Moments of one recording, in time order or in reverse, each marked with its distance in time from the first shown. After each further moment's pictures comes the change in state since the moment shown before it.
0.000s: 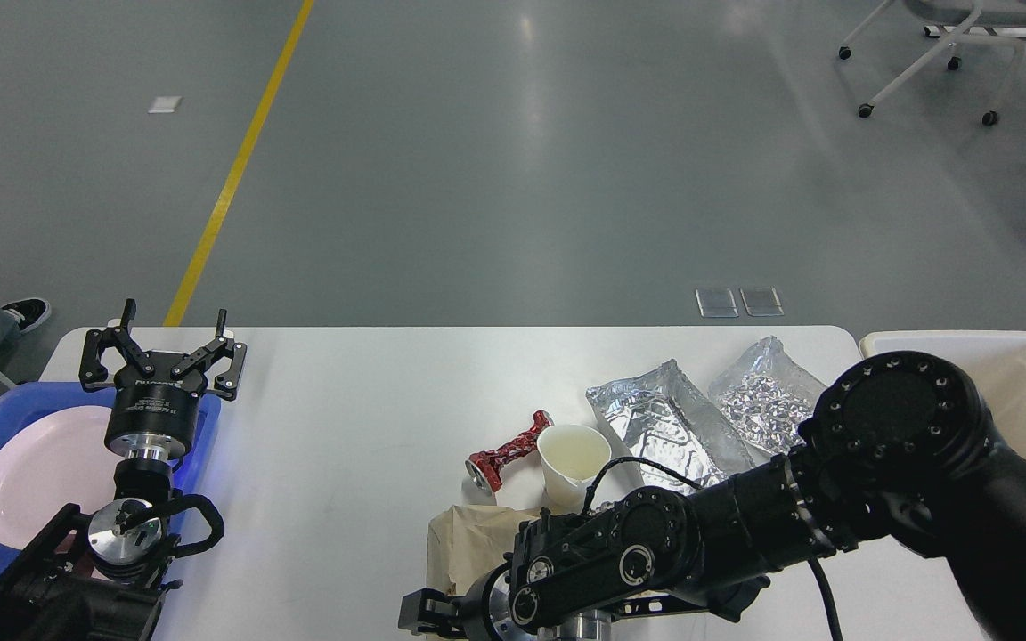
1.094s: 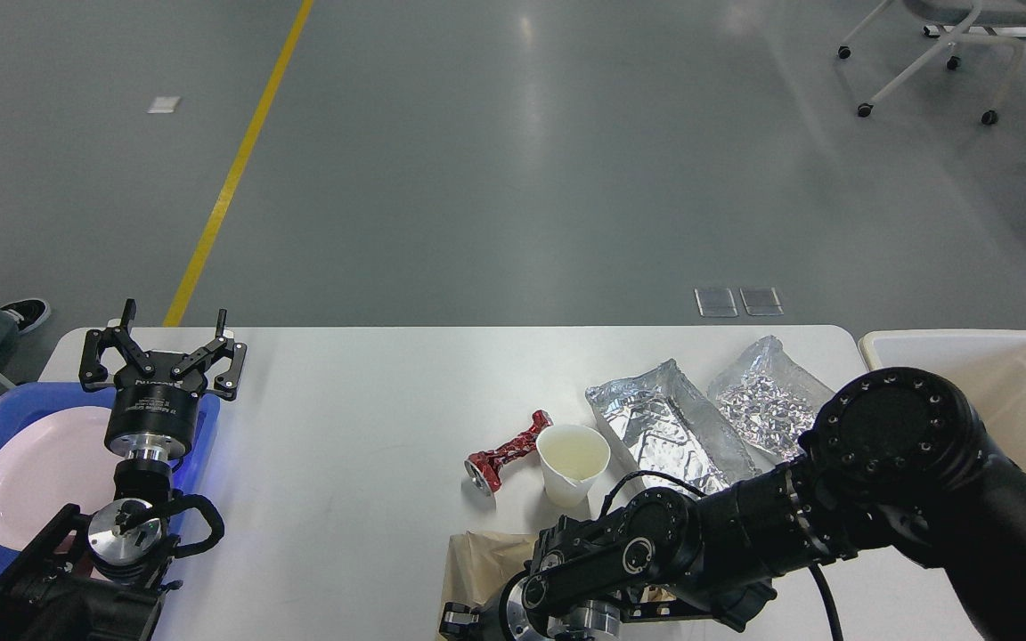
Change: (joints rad) left arm 0.000 0.000 0.000 0.000 0.000 0.000 0.000; right arm -0.006 -0.003 -0.033 -0.037 0.146 0.057 0.003
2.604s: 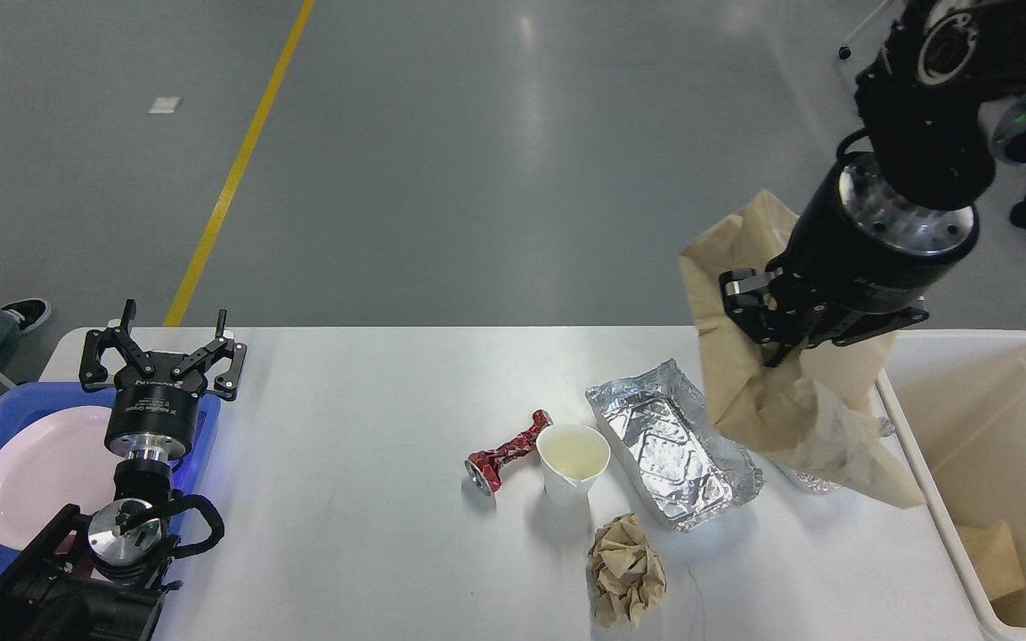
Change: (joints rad) left arm 0.001 0.000 0.000 0.000 0.000 0.000 0.000; right arm 1.433 -0.380 -0.759 0.417 0.294 0.886 0.142
